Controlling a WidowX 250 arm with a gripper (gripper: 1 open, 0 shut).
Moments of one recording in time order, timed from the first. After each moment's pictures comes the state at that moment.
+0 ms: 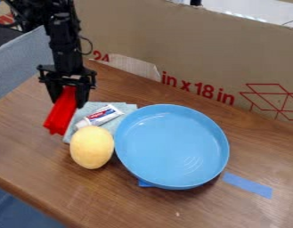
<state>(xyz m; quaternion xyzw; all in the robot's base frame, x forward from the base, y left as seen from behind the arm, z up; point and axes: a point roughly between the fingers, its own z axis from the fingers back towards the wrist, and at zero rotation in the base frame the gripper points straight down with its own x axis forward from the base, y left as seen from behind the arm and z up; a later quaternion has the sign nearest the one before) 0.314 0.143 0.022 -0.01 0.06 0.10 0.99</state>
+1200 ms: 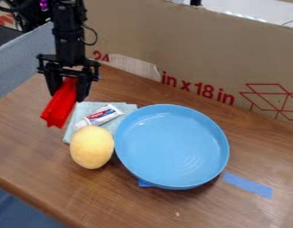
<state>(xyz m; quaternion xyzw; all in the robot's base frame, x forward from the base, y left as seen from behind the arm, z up) 0.309 0.122 0.052 0.00 0.10 0.10 0.99</state>
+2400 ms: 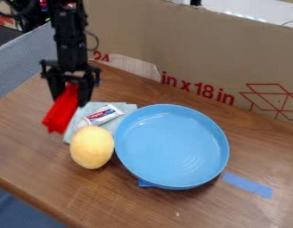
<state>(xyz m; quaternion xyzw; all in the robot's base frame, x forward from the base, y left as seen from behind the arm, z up) 0.297 0.124 0.041 0.00 0.10 0.09 0.99</state>
